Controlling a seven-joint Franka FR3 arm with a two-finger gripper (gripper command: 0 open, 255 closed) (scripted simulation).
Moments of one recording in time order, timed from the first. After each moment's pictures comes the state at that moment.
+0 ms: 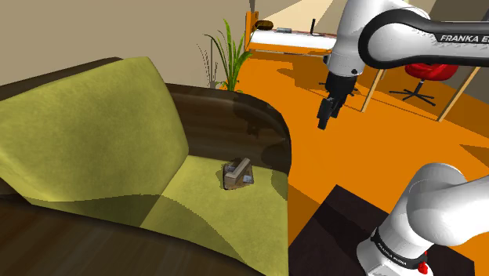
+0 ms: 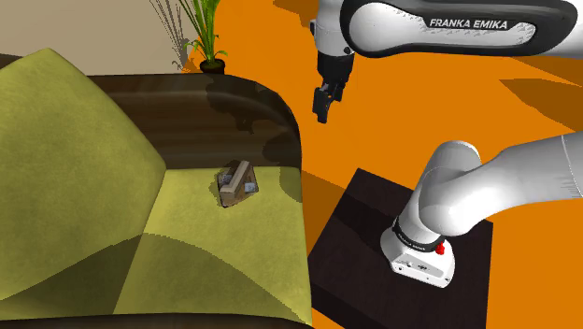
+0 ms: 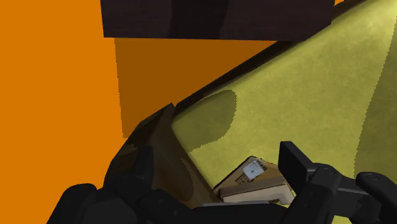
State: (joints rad) arm 0.02 -0.76 0.00 -2.40 -0.08 1.64 0.00
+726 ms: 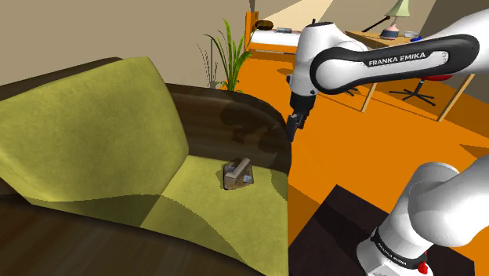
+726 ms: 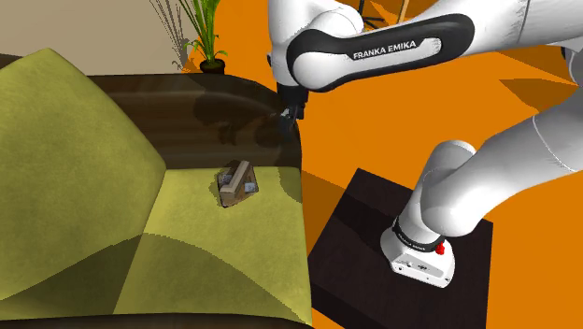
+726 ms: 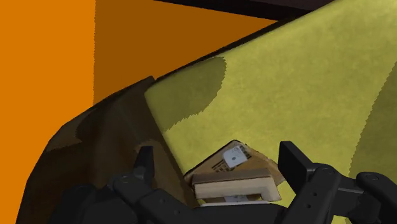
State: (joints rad) arm 0.07 -0.49 0.02 -2.39 -0.07 1.91 -0.05
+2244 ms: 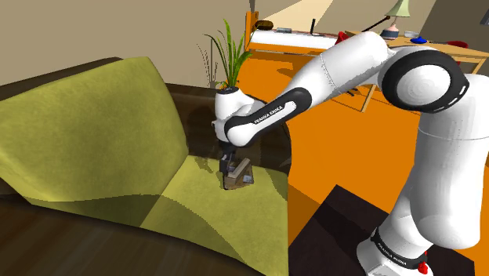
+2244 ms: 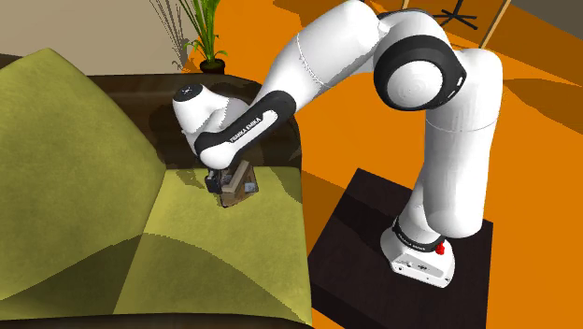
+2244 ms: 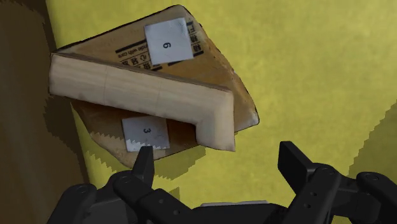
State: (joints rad) arm 0.19 0.33 0.11 -1.96 -0.12 2.29 -0.14
